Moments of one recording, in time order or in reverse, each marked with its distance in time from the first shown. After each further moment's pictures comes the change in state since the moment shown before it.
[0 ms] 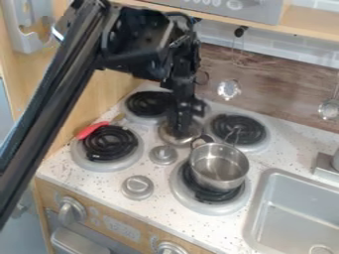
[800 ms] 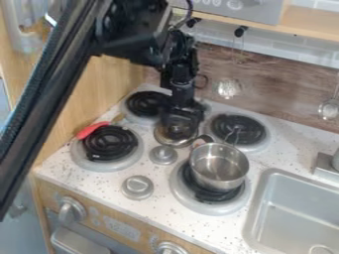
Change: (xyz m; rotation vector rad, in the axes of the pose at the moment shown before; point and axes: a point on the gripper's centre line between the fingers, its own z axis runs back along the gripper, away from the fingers) arm -0.005 -0.008 -0.014 0.009 -0.039 -0.005
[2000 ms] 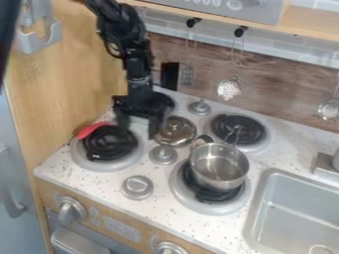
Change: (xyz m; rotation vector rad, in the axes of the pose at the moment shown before) arm -0.066 0.034 0.023 -0.043 0.074 0.034
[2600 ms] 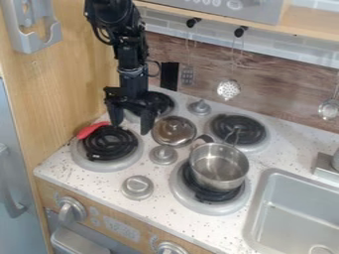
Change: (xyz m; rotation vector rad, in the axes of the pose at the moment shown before) arm -0.031 0.011 0.034 0.019 -0.020 -0.013
